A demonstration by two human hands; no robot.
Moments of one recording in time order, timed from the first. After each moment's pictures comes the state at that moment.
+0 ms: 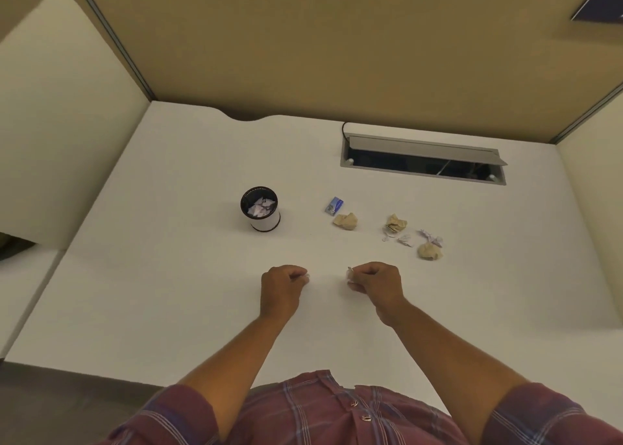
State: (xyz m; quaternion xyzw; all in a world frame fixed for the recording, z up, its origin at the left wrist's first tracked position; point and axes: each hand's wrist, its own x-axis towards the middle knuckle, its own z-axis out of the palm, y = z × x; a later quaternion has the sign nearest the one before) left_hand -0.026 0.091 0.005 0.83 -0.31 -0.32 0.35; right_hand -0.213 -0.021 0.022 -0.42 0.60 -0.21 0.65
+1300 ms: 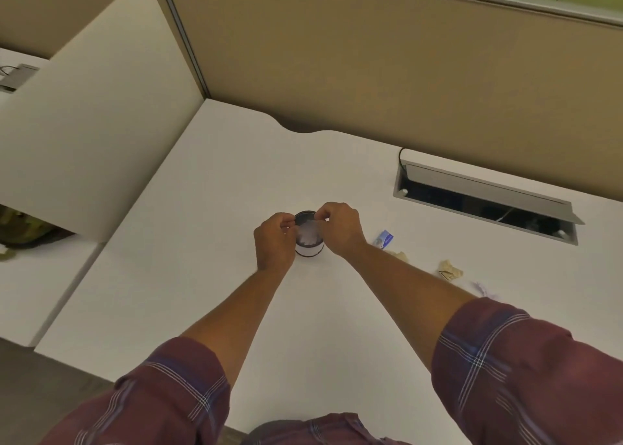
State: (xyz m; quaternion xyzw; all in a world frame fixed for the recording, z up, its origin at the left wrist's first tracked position) left_hand 0.135 0.019 0.039 0.84 -0.23 -0.19 0.45; right_hand 0.040 -0.101 0.064 -0.81 0.44 -0.07 0.38
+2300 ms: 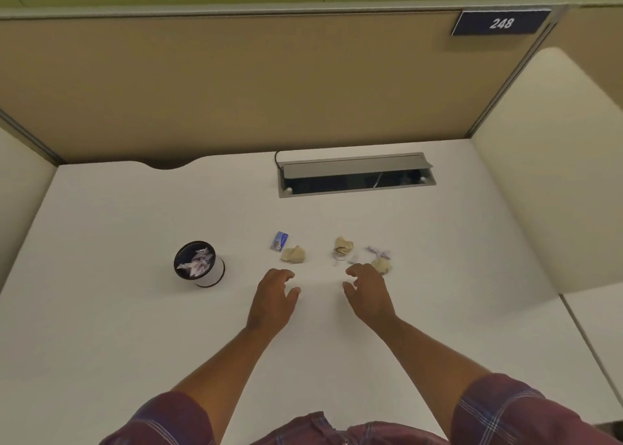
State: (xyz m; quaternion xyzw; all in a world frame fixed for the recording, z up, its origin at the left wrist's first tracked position) left_hand -0.047 -0.010 0.008 0.76 -0.51 -0.32 0.26; right_hand -0.265 -0.077 0.025 -0.72 0.60 -0.13 0.32
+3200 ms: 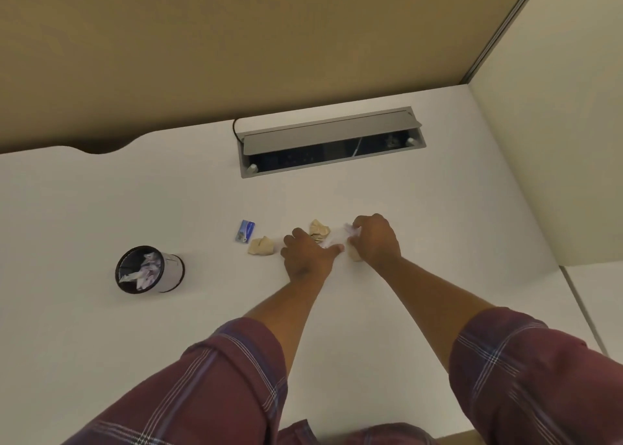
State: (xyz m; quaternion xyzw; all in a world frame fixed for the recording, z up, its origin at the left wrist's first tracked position) left_hand -0.171 -0.149 -0.009 0.86 -0.37 -0.35 0.10; right_hand -0.310 -0.208 -0.006 -0.66 0.68 0.01 0.31
